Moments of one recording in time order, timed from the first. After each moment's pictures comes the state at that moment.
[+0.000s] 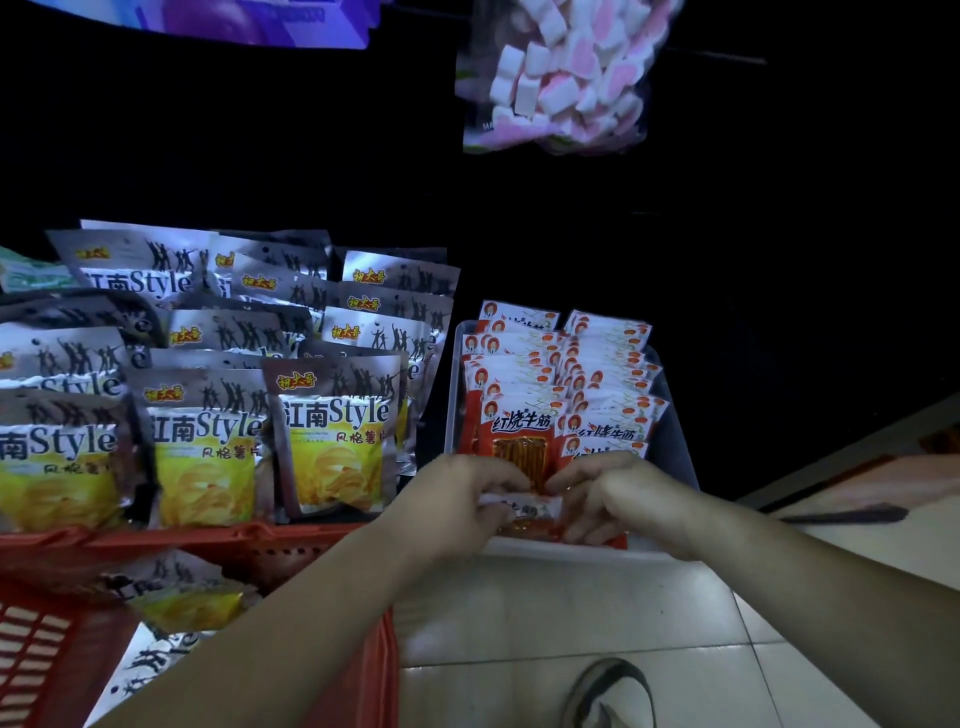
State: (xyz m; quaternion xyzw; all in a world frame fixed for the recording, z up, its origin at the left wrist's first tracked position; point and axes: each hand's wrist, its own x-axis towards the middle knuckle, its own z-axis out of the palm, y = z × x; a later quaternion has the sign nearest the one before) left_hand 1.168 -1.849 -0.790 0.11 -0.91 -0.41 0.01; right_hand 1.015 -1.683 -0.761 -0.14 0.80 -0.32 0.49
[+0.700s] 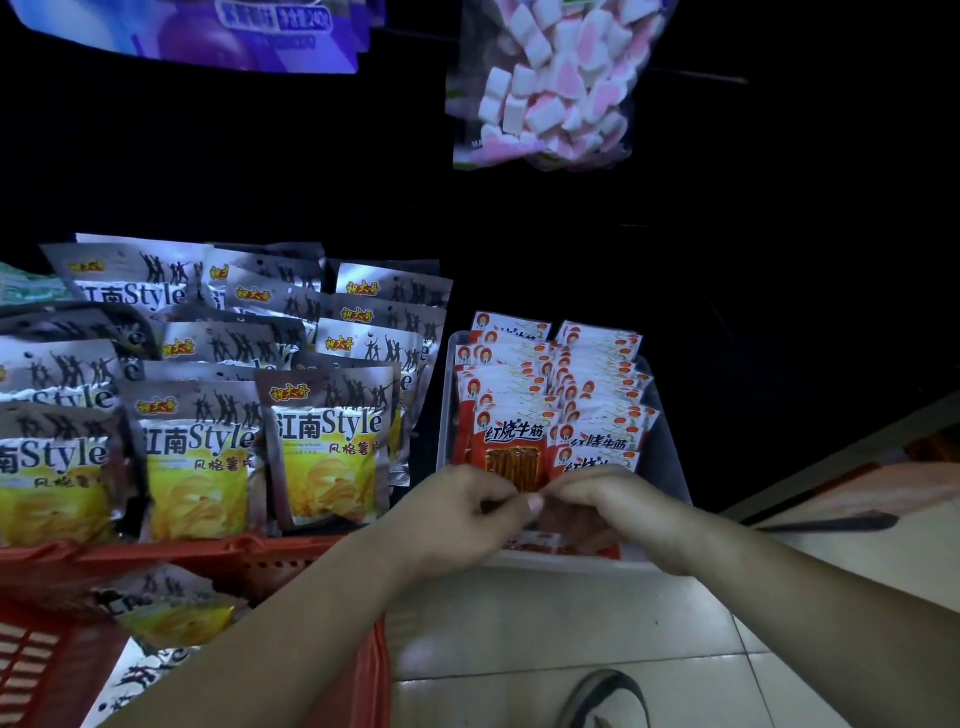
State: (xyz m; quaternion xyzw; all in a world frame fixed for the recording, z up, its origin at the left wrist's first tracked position) left_hand 1.166 -1.843 -0.784 0.10 -0.88 -0.46 -0.02; right_hand 1.024 -1.682 -0.751 -0.14 0.77 -0.36 0.50
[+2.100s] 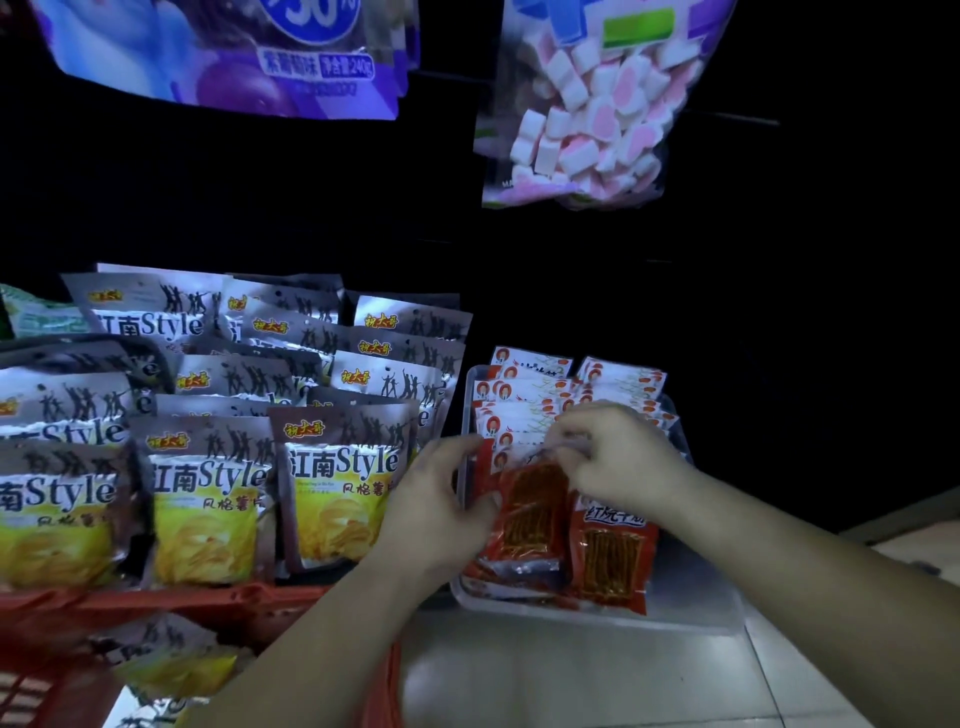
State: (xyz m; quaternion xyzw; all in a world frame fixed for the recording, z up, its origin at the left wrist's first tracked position) left_hand 1.157 -1.878 -0.786 0.29 -0.82 -0.48 0.15; right_hand 0.986 -1.747 -0.730 -0.44 0.88 -0.15 0.13
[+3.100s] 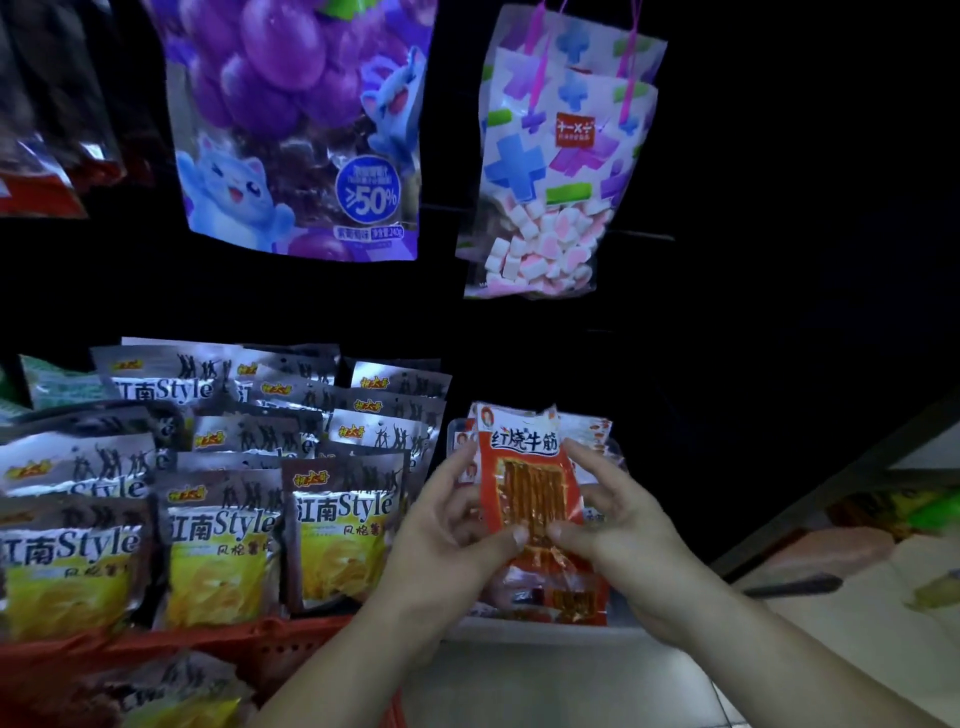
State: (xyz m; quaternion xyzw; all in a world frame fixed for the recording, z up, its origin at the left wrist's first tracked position) left_hand 1.207 -1.836 -0.683 0.18 -0.57 -0.79 0.15; right_hand 1.085 -1.693 -0.650 -0.18 0.75 -0.57 0.29
